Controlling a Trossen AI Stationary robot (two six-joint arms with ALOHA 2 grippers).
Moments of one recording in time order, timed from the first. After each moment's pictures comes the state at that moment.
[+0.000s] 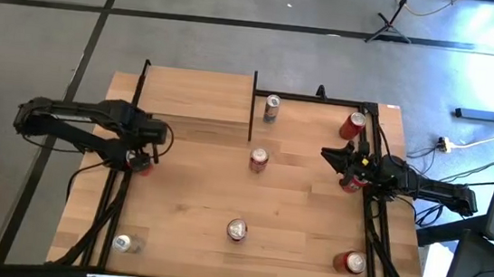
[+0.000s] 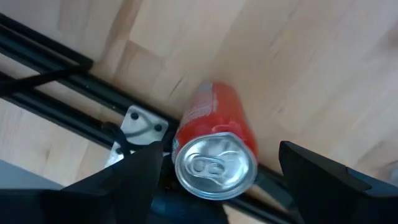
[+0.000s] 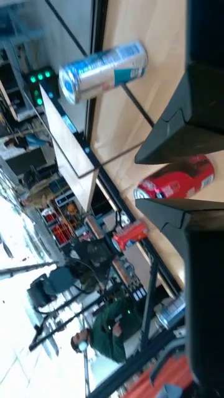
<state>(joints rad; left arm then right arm) 0.08 0.97 0.91 -1.57 -0.03 -0.44 -0.09 0.01 0.01 0.07 0.19 0.51</state>
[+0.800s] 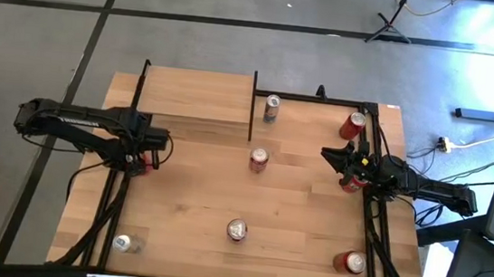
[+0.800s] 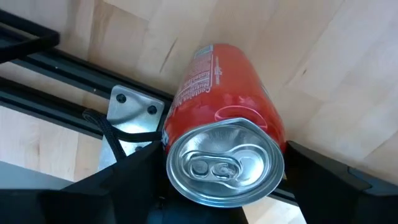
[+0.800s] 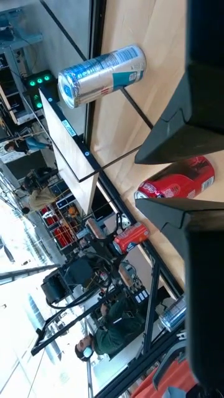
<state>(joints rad) 0.08 0.98 0.78 -1.54 0.02 -0.34 -0.09 0.01 0.01 0.06 0.20 0.53</state>
